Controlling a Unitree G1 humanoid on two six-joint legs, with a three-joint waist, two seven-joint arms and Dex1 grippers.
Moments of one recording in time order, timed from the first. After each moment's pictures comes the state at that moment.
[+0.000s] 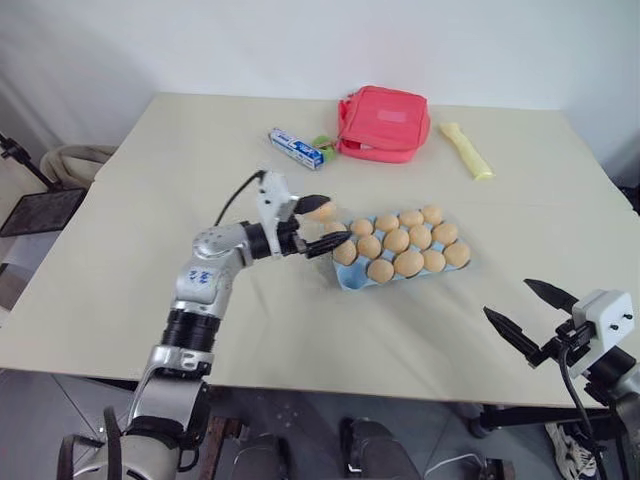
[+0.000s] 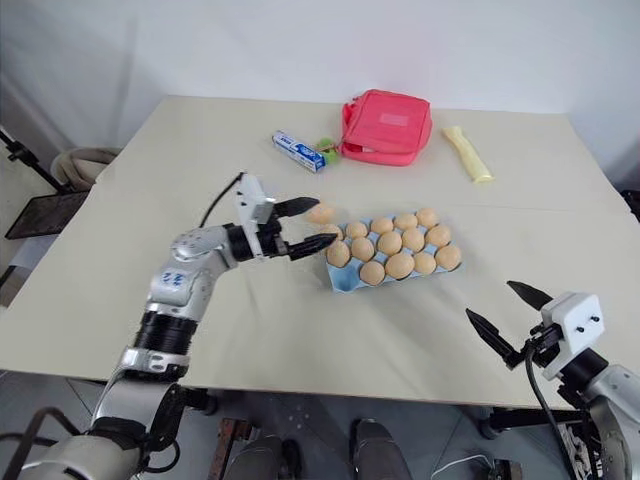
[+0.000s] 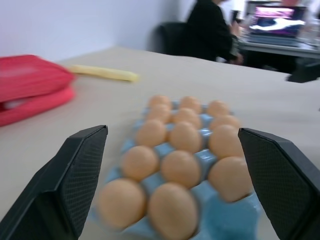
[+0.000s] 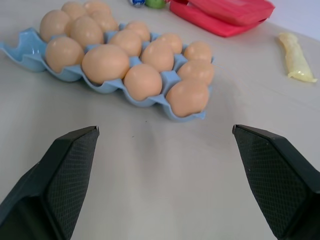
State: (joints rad) left arm -0.67 0.29 0.06 0.24 -0.29 0.22 -0.82; right arm 0.24 -0.63 -0.48 -0.23 0.47 0.11 0.82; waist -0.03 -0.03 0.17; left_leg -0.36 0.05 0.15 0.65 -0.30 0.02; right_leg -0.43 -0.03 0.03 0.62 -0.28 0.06
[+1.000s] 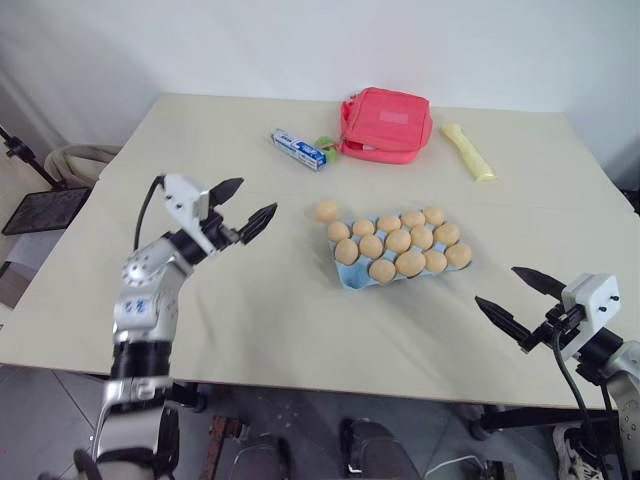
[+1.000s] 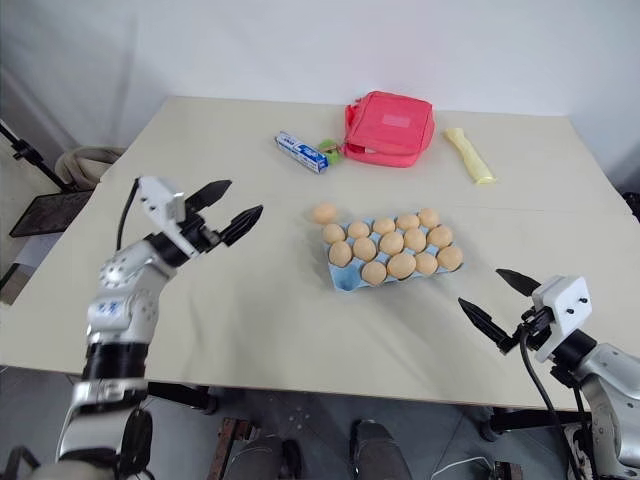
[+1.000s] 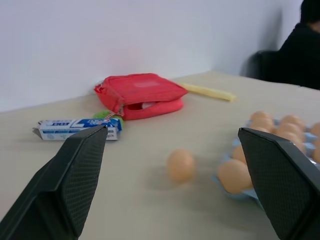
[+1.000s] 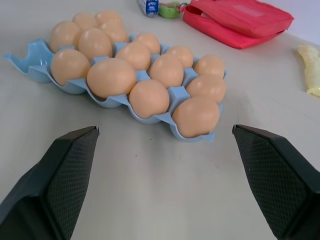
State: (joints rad) left arm -0.71 0.38 0.16 0.40 -0.31 0.07 -0.72; right arm 0.12 -0.65 -0.43 -0.16 0.45 0.11 0.86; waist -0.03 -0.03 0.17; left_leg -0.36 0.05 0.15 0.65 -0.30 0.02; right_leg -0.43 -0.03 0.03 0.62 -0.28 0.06
